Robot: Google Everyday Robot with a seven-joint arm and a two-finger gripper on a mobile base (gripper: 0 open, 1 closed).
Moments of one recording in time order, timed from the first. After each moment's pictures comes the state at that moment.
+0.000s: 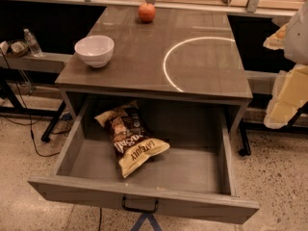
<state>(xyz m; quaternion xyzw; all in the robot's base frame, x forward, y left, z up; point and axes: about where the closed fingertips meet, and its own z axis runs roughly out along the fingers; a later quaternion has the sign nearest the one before) 0.438 -0.216 0.977 -0.60 0.78 -0.04 0.16</state>
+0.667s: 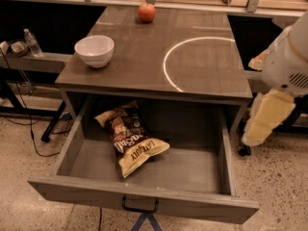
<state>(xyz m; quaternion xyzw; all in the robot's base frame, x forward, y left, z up) 0.433 -0.194 0.934 -0.59 0.79 -0.02 0.16</state>
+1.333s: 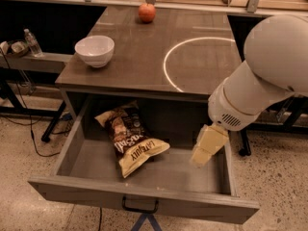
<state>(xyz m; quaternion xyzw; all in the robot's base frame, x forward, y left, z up) 0.440 -0.120 0.833 -0.55 0.82 0.05 0.17</state>
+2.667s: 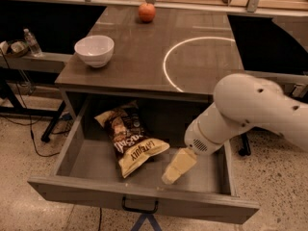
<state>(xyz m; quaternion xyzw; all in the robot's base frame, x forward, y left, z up) 0.440 -0.075 0.721 -0.47 0.85 0.16 0.14</state>
